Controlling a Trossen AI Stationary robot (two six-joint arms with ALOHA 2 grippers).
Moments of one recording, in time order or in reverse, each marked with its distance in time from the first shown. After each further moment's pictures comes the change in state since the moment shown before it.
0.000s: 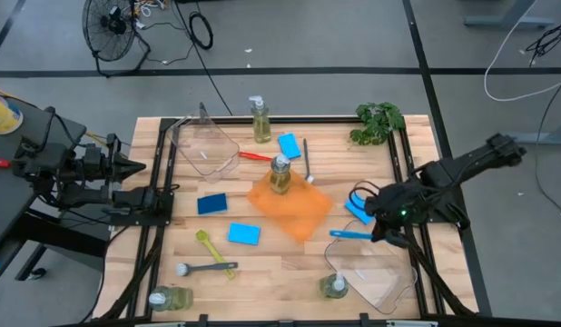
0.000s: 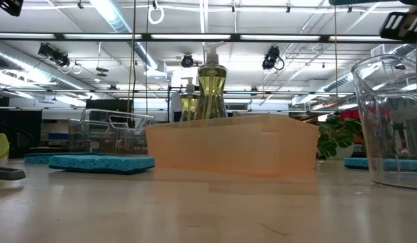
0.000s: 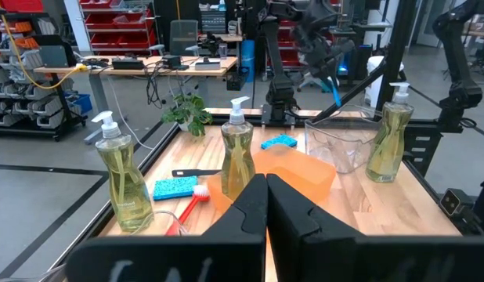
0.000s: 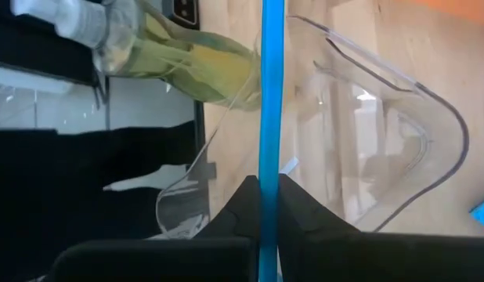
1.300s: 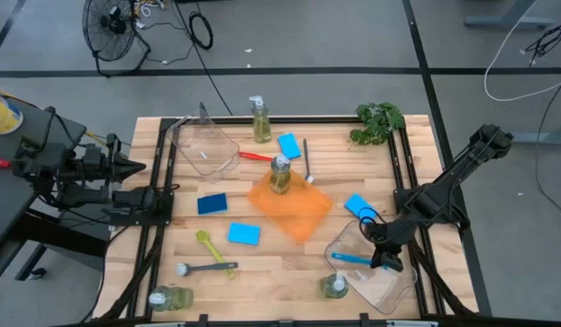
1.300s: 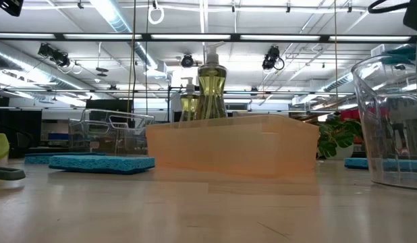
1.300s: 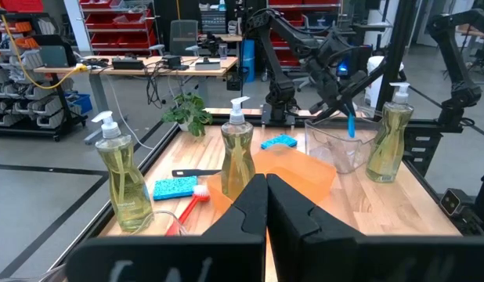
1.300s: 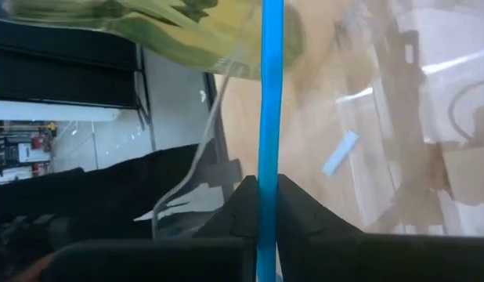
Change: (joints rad) left arm 0.000 0.000 0.000 0.000 0.000 0.000; right arm 0.304 0.000 -0.410 0.603 0.143 0.430
